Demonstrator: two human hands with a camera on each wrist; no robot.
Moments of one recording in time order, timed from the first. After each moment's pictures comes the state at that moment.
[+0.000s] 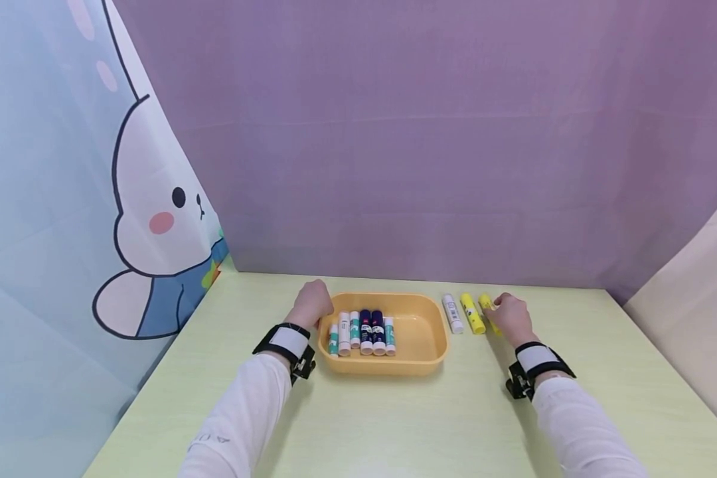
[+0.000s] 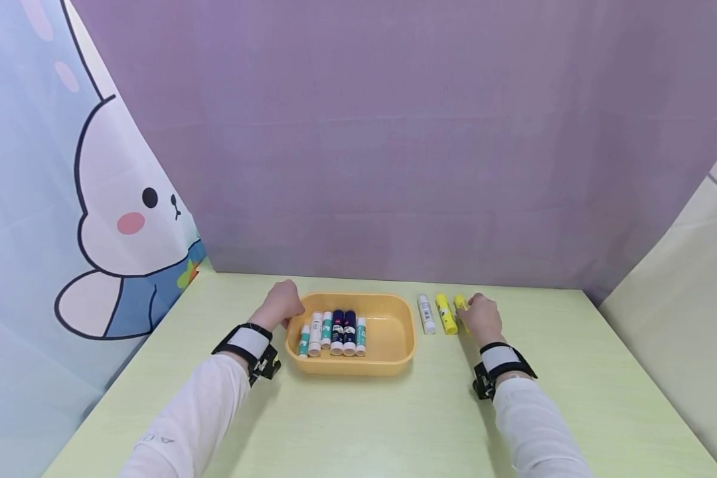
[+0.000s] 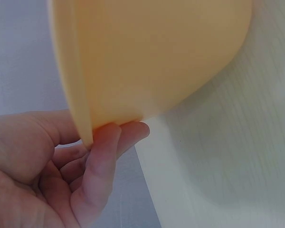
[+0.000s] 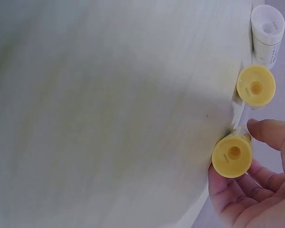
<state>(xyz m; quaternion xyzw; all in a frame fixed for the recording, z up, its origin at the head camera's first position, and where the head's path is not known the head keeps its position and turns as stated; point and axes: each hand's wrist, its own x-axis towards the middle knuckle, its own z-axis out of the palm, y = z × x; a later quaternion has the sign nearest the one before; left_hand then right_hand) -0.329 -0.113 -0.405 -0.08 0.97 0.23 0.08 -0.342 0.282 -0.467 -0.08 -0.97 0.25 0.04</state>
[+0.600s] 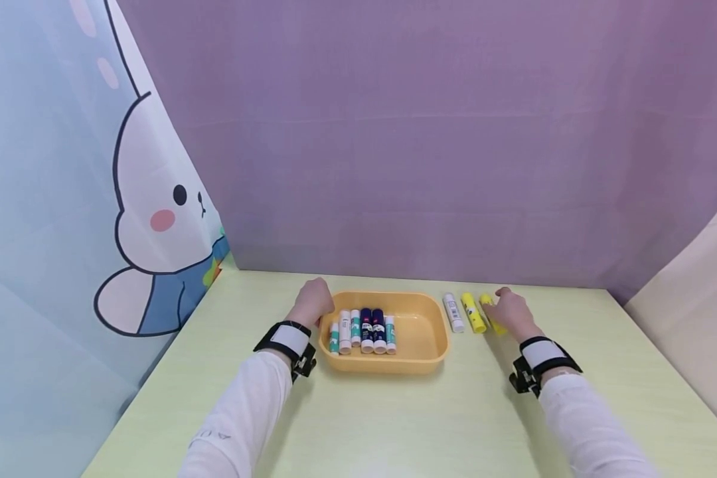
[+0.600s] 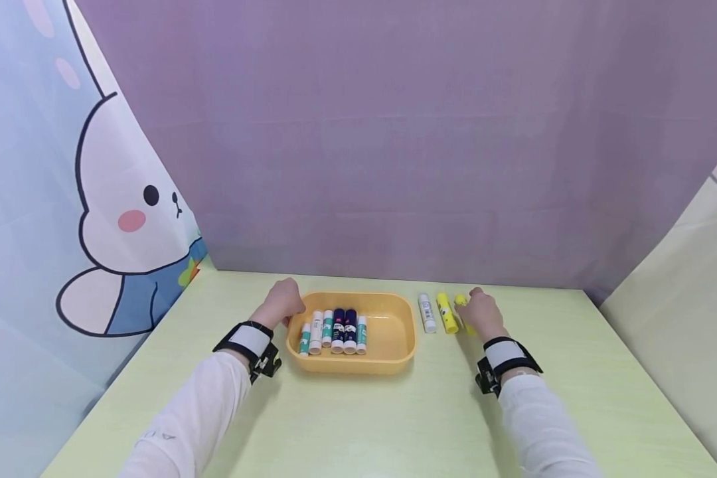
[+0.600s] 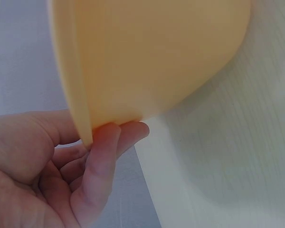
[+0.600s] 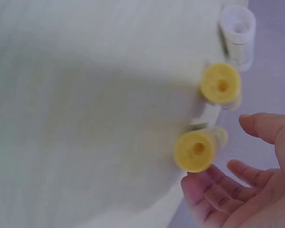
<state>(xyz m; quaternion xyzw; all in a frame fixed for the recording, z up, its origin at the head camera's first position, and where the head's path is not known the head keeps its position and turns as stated) -0.329 -0.114 -0.403 -0.08 0.97 0.22 0.08 -0.339 0.277 -0.443 -0.05 -0.97 0.23 -0.02</state>
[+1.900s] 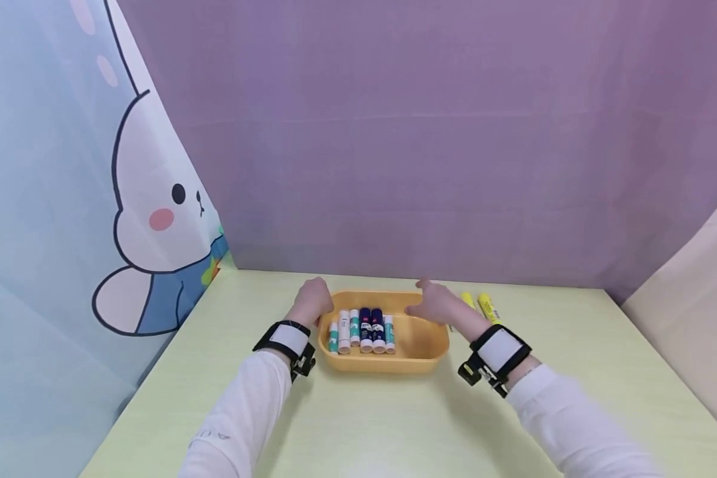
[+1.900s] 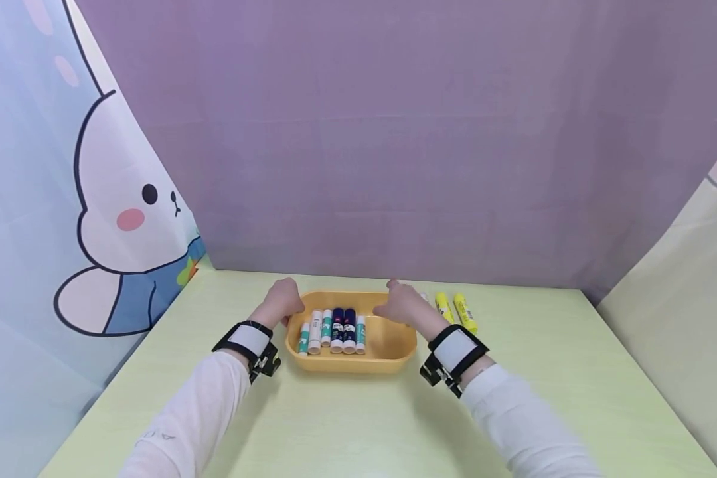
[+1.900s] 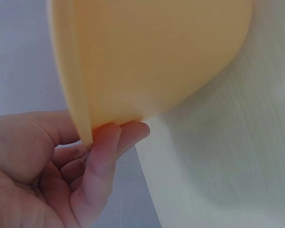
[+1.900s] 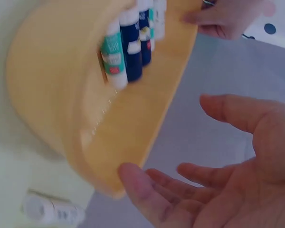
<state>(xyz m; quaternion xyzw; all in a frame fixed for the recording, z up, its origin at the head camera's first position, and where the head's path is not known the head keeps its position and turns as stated) -0.325 -0.108 -0.401 -0.08 0.97 0.23 0.07 -0.301 0.136 -0.369 0.08 -0.96 0.22 -0.12</state>
